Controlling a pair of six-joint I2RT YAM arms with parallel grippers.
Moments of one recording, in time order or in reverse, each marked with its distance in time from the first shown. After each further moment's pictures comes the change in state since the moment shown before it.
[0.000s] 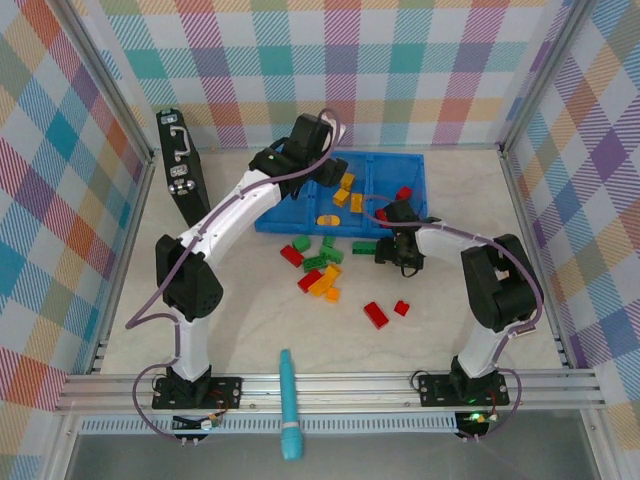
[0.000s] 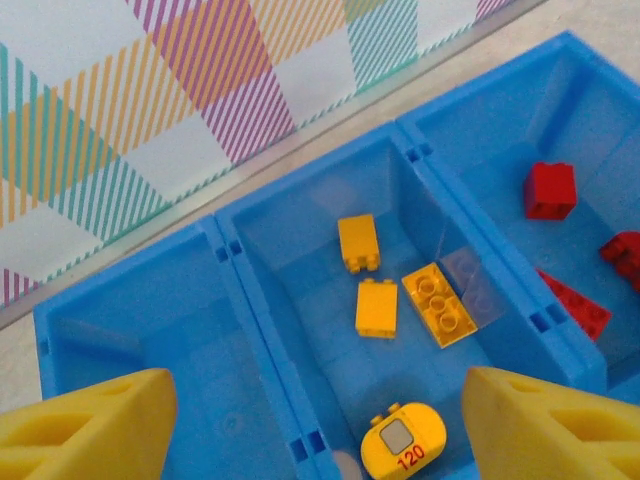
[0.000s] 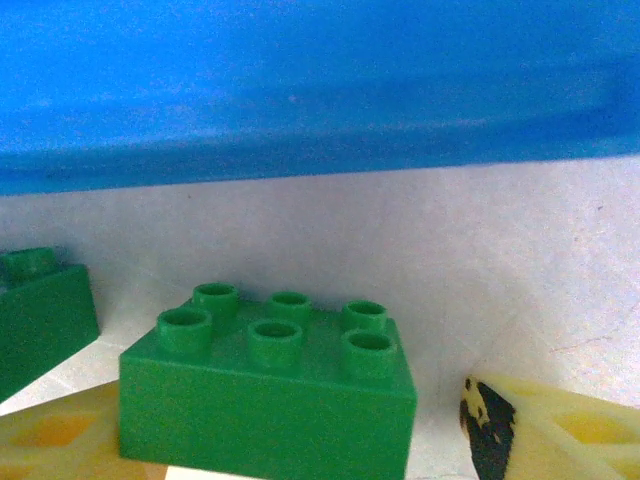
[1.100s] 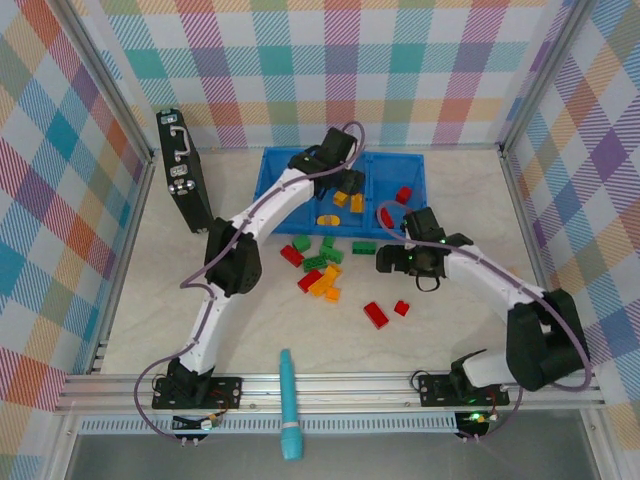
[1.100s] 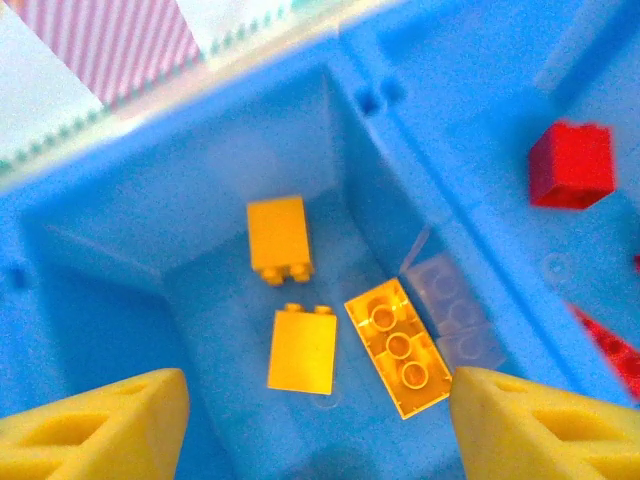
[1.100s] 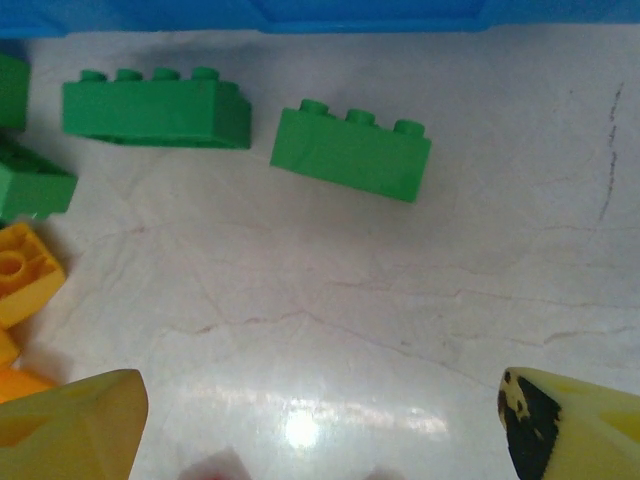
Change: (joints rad) left arm 0.000 0.376 0.323 -0.044 0.090 -0.072; right arm 0.000 -0.364 -0.164 -0.053 -0.146 -0.086
